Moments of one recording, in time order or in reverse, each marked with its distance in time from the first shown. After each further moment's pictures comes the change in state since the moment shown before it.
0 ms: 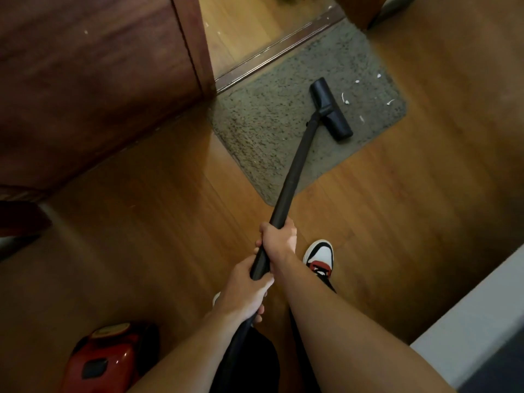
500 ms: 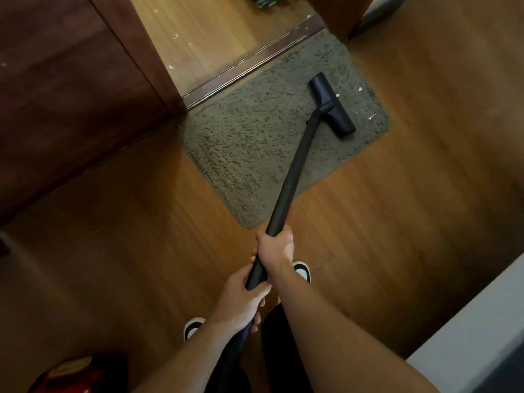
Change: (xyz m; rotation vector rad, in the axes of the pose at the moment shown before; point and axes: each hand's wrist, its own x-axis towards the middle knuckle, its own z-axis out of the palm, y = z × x) left_hand 0.058 0.071 0.054 -0.103 -0.070 -0.070; right_hand 0.068 -0.066 -0.053 -0.092 0.009 -0.040
